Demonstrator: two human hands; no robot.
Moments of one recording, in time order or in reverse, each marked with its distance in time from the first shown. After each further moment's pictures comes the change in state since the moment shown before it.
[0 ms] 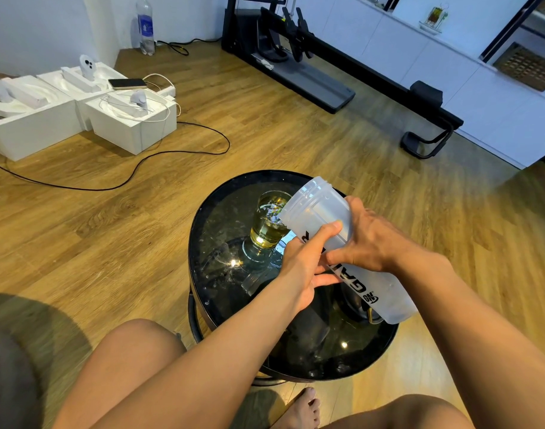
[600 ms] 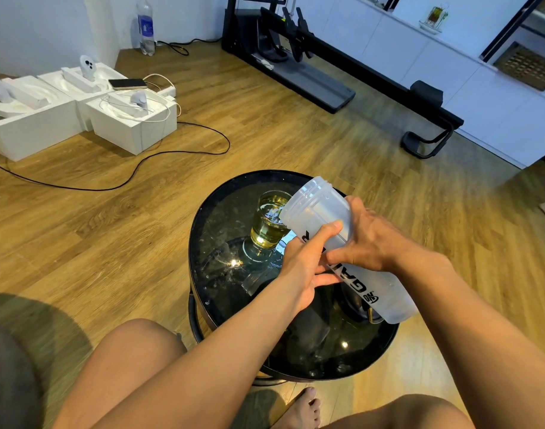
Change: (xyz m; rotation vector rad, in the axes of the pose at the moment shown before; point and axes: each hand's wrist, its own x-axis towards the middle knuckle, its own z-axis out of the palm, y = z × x) left_hand -0.001 0.000 0.000 0.012 0.008 0.000; right_hand 0.001 0.000 0.000 0.002 -0.003 0.001
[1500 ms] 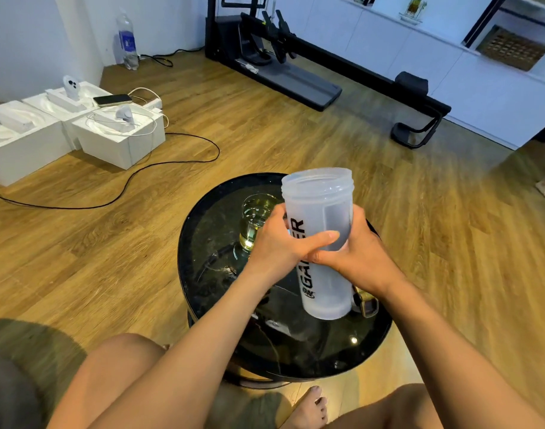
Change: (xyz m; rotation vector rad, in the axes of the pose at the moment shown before) left_hand -0.003 0.028 -0.011 0.763 0.077 0.449; right_hand -0.029 0.015 0.035 0.697 0.259 -0.048
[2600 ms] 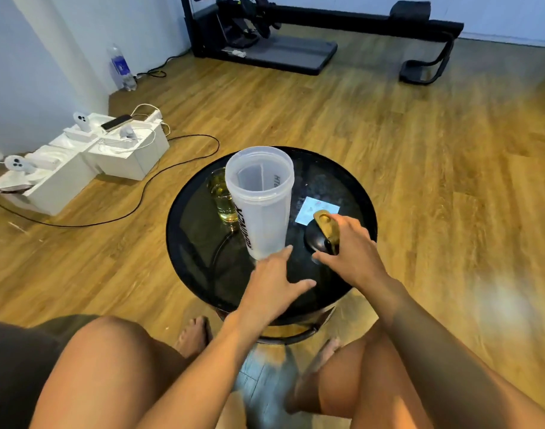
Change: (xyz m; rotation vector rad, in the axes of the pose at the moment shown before) left_hand -0.097 -0.039 0.079 0.832 -0.191 -0.042; right_hand -0.054 0.130 -0.009 -0.372 0.064 0.094
